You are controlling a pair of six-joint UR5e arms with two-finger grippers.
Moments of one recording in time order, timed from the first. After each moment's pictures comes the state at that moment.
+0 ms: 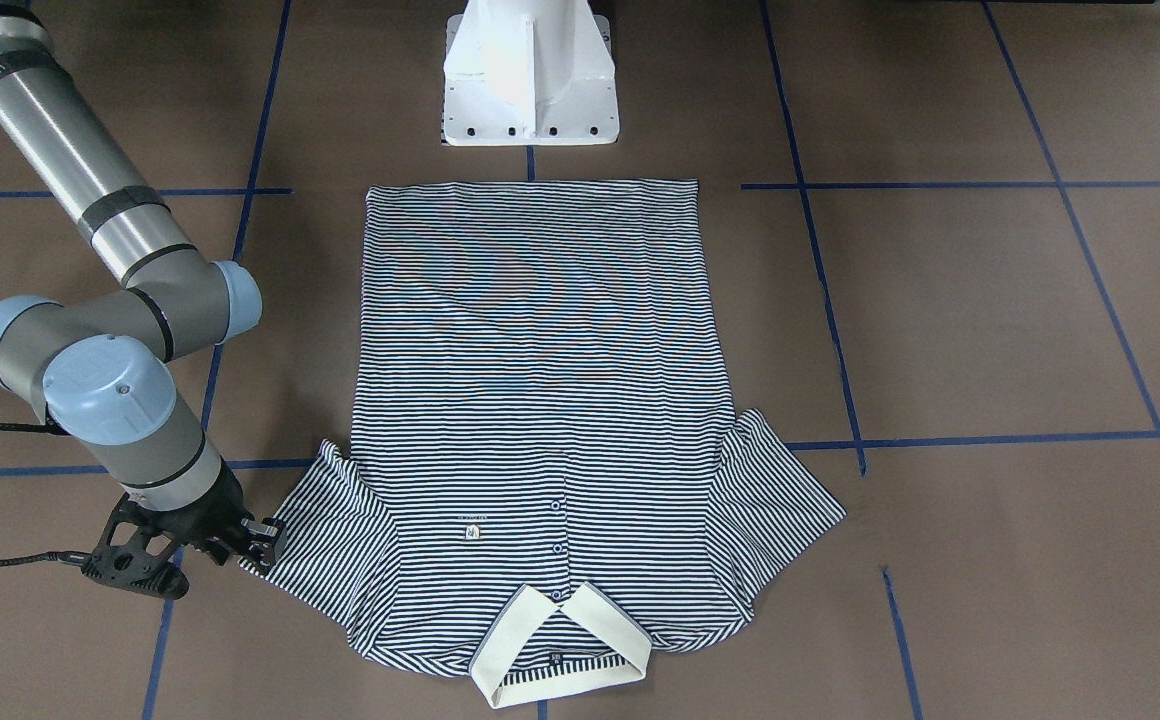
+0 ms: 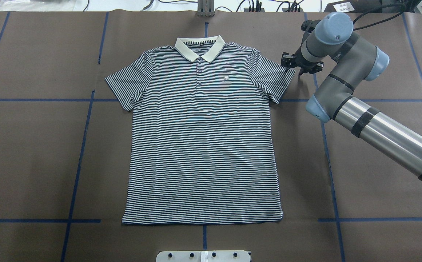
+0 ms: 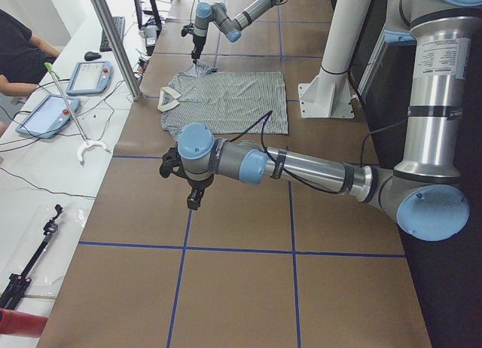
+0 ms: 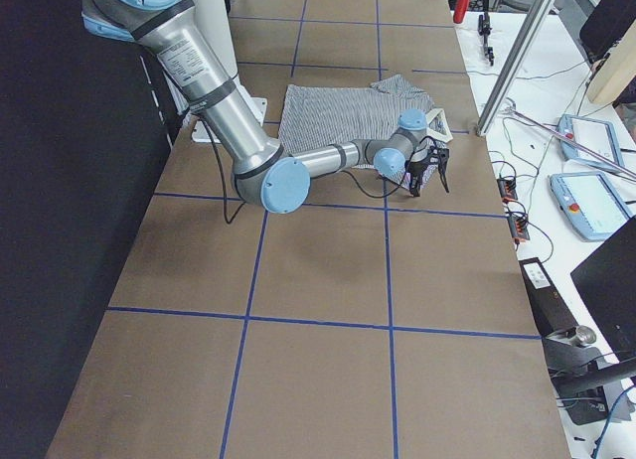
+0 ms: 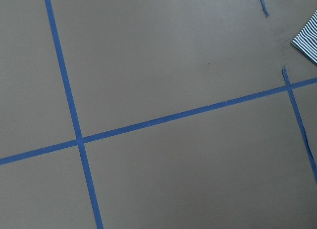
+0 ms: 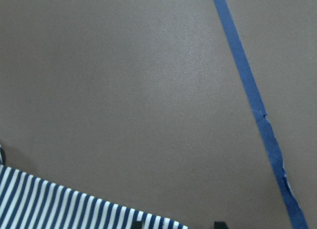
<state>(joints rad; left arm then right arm) -1.51 -1.58 -1.76 -1.64 -2.50 0.01 0.89 -0.90 1.08 -1.01 1.92 1.20</state>
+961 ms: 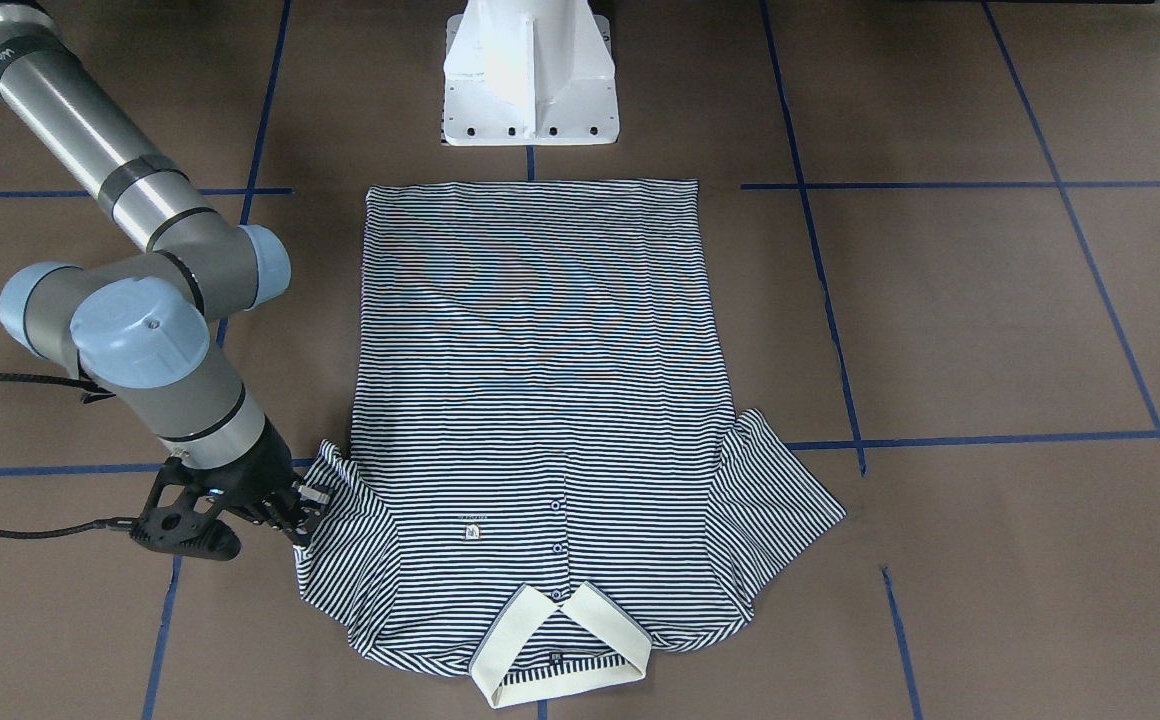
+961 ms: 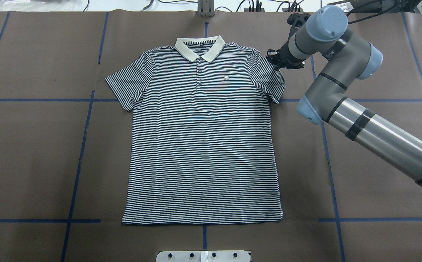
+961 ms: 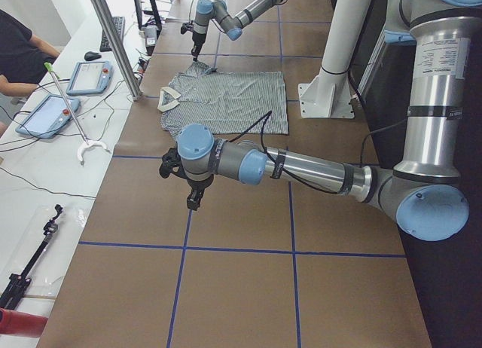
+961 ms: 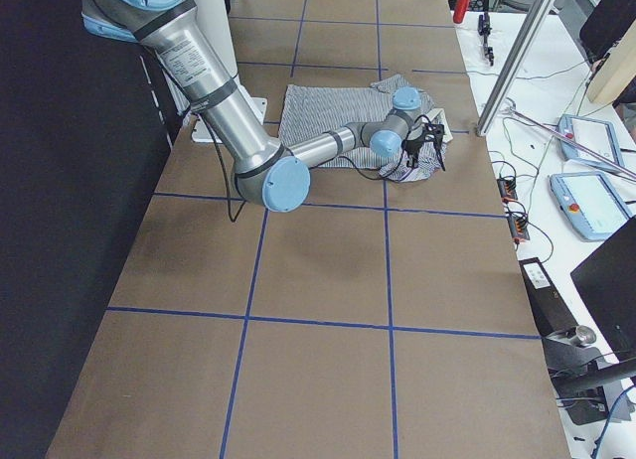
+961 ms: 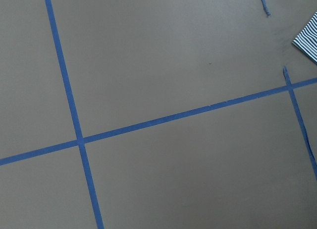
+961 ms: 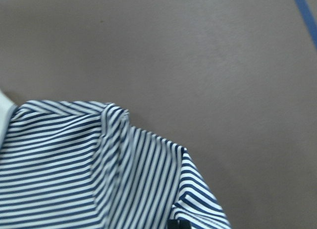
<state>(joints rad) -1.51 -1.58 -1.75 -1.66 -2.50 0.01 0.84 -0.89 1.24 -1.02 1.94 1.28</state>
